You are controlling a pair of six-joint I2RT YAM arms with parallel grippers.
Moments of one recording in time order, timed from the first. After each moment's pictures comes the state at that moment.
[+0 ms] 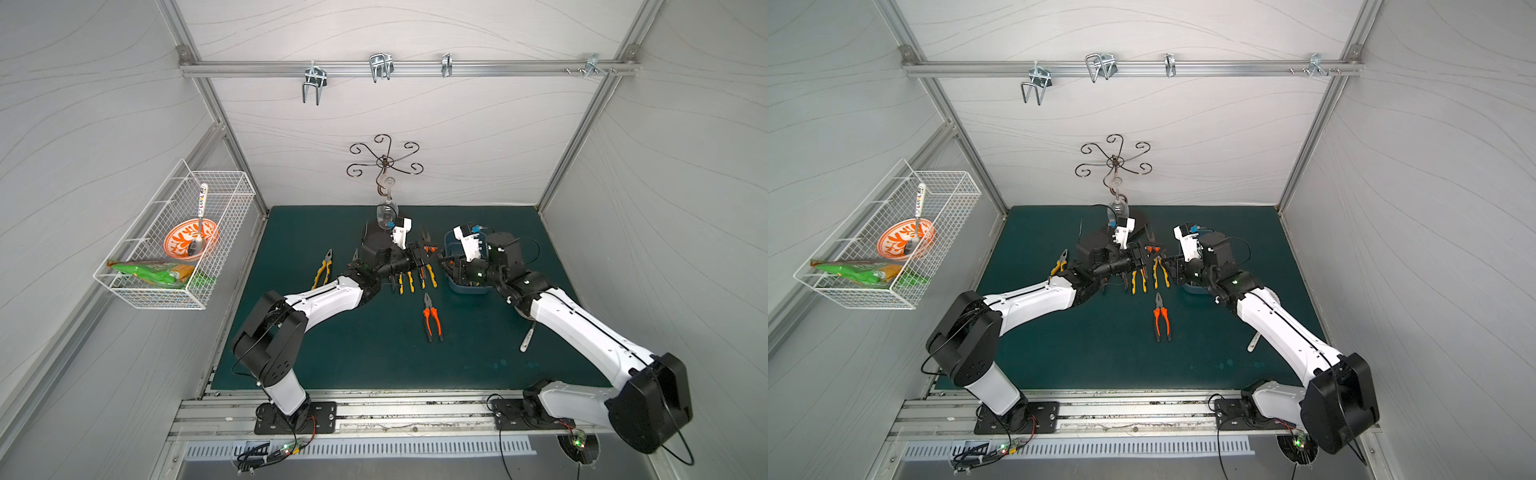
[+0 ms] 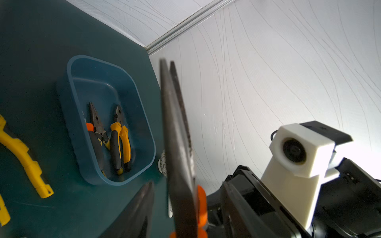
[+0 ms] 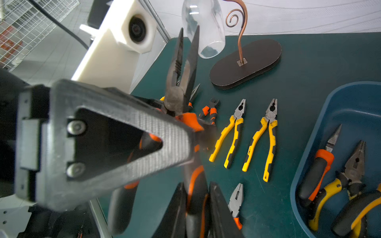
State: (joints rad) left arm -0.63 1.67 1.05 0.49 0.48 -1.02; right arm 0.53 1.22 0.96 -0.22 -0.38 0.27
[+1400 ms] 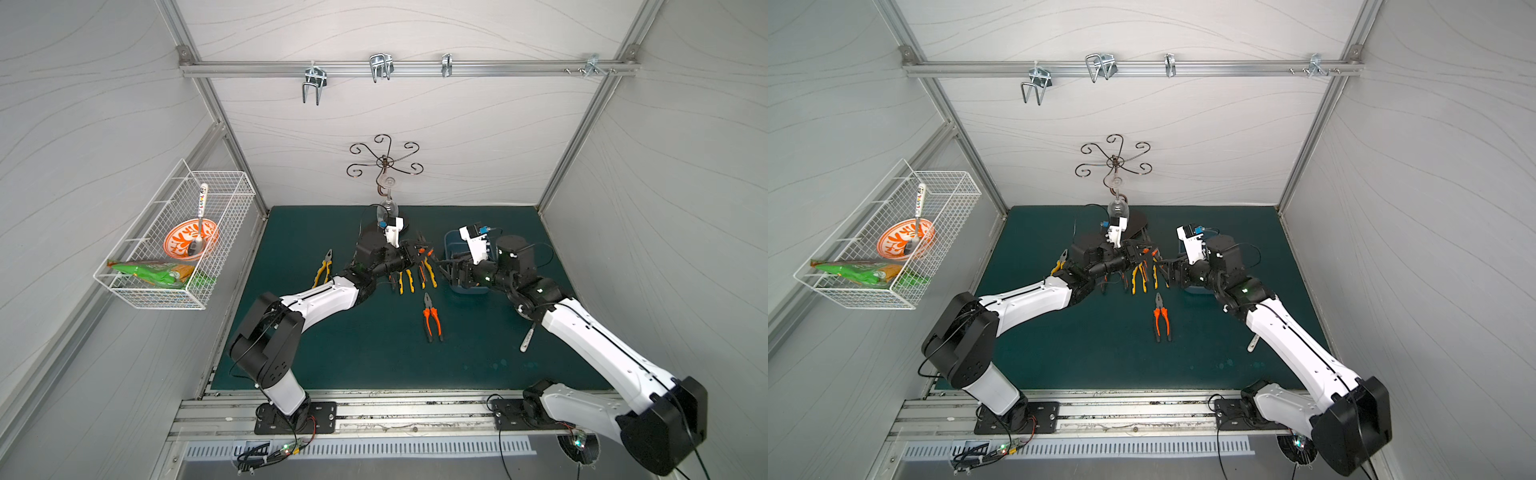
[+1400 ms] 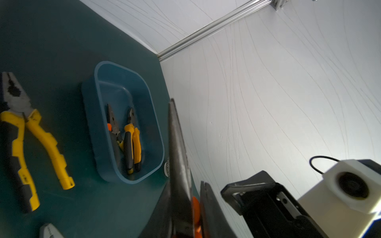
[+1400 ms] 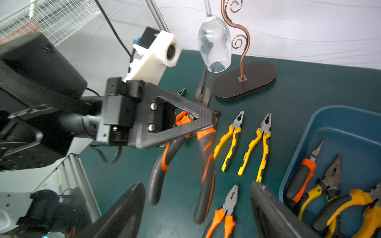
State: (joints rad) left arm -0.59 1.64 0.98 0.47 0.46 -1.05; right arm 0.55 1.08 0.93 -0.27 -0.36 0.19
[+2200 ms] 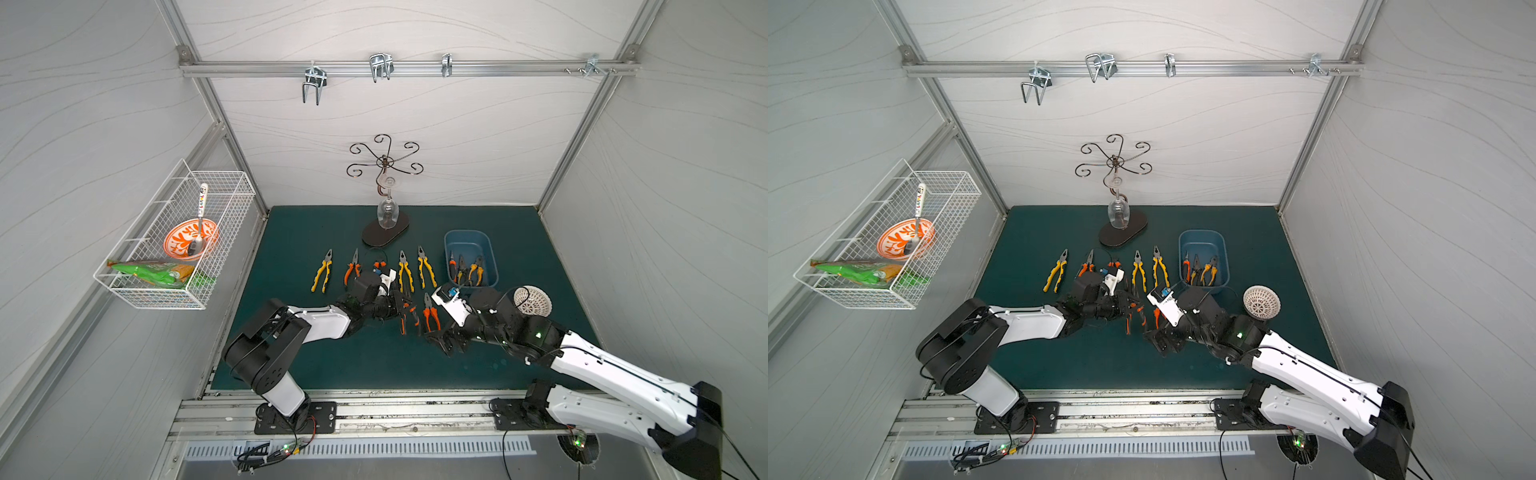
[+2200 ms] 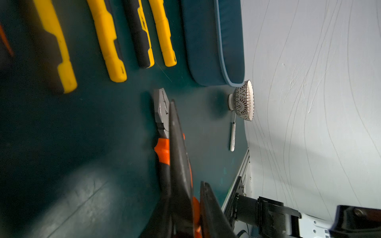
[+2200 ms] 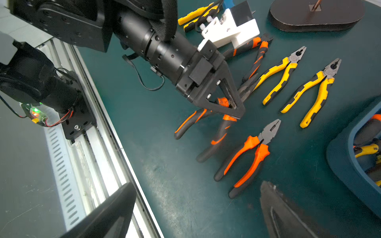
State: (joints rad) left arm -0.62 1.66 0.63 0.47 0.52 -0.94; right arm 0.99 0.93 0.75 -0.51 -0.08 0.07
